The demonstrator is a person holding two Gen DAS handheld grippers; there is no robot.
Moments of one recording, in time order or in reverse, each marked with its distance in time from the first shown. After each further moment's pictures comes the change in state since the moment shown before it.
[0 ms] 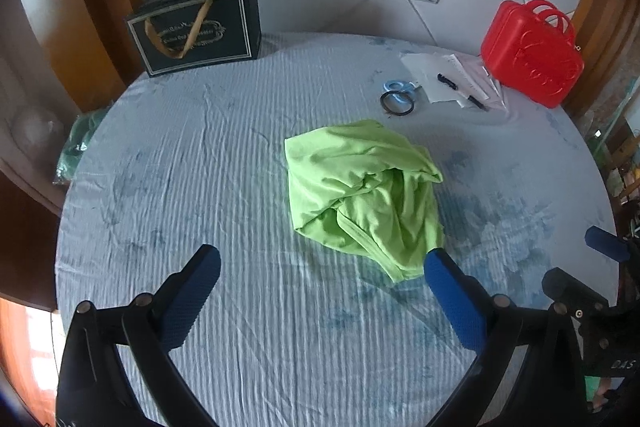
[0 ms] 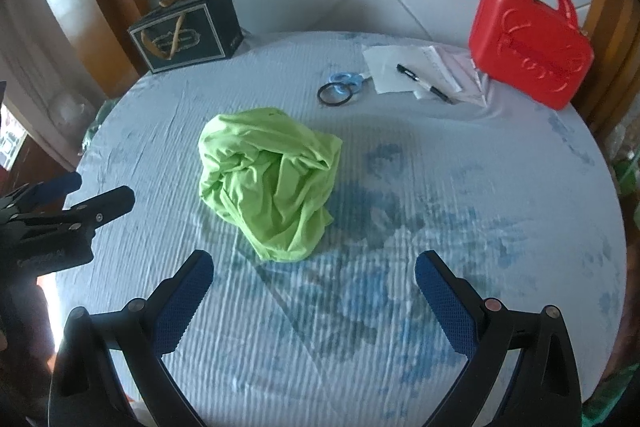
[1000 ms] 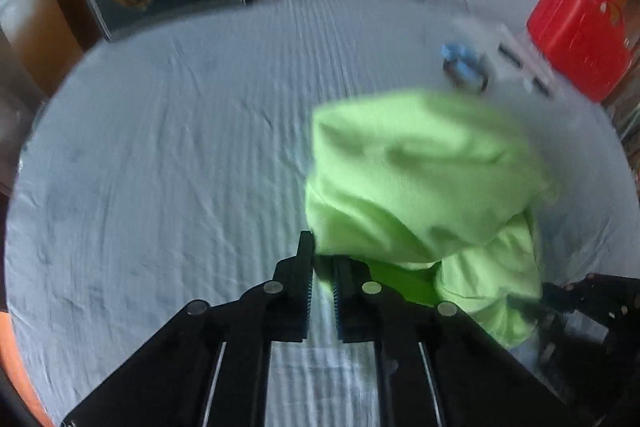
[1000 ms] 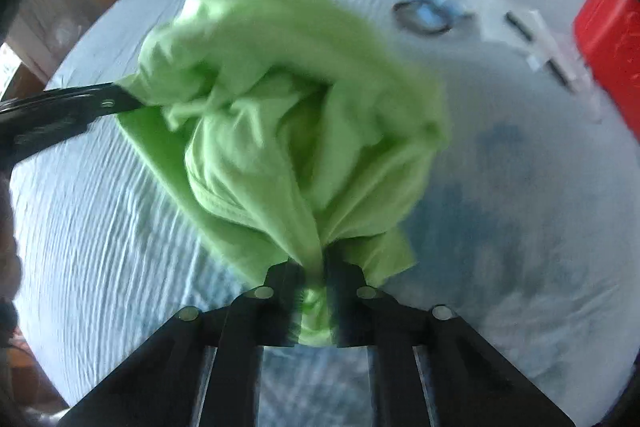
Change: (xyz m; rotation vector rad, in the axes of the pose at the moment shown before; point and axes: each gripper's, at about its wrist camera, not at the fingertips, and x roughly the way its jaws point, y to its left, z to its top) left arm 0.147 0.046 0.035 -0.031 0.050 -0.028; right arm 0.171 0.023 0.009 -0.173 0.149 0.025
